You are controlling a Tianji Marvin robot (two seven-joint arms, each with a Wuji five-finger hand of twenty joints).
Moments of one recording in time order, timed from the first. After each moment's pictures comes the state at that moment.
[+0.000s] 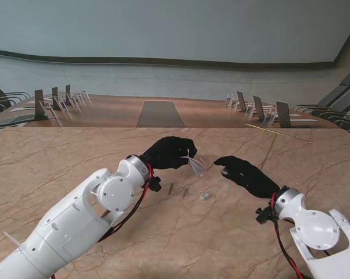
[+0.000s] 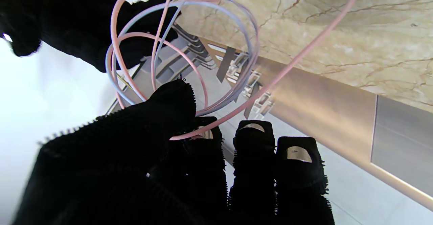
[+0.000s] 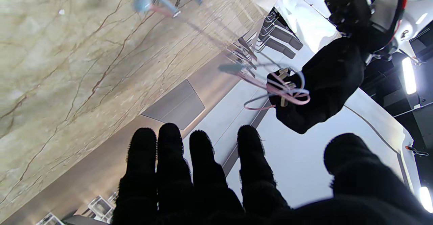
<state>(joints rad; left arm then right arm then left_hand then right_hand) 1.16 -1.17 -0.84 -1.50 0.39 -0.10 0.00 -1.71 -1.06 1.50 -1.71 -0.22 -0.30 0.33 0.86 -0.60 0.94 -0.18 0.70 -0.07 0.97 0.98 0.88 -0.03 1.29 1.42 0.72 0.21 1.40 1.19 0.48 0.23 1.65 1.23 0.30 -0.03 0.38 -0.02 0.22 0.06 0.66 0.26 0.28 0.26 0.50 0.26 0.30 0.21 0.42 0.36 0.10 0.12 0.74 0.35</state>
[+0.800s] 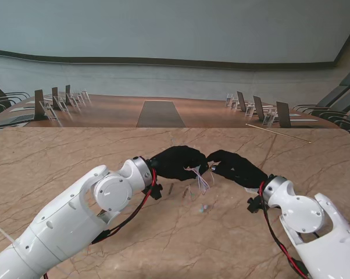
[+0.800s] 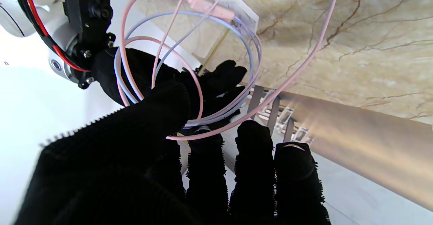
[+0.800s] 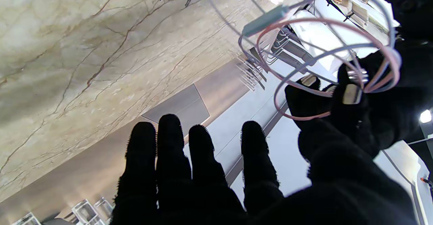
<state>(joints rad) 1.12 -1.12 -0.79 -1.56 0.38 -0.19 -0.18 -1.58 -1.05 1.39 -1.66 -0.31 -0.23 0.33 0.85 -0.56 0.86 -0.15 0.69 -0.18 0.91 1.06 0.71 -0.02 1.16 1.47 0.56 0.21 1.26 1.22 0.29 0.19 1.48 1.28 0.53 -0.08 0.38 0.07 0.22 0.01 0.76 0.32 0.30 0.27 0.61 0.31 0.35 0.21 0.53 0.42 0.13 0.14 0.85 0.38</state>
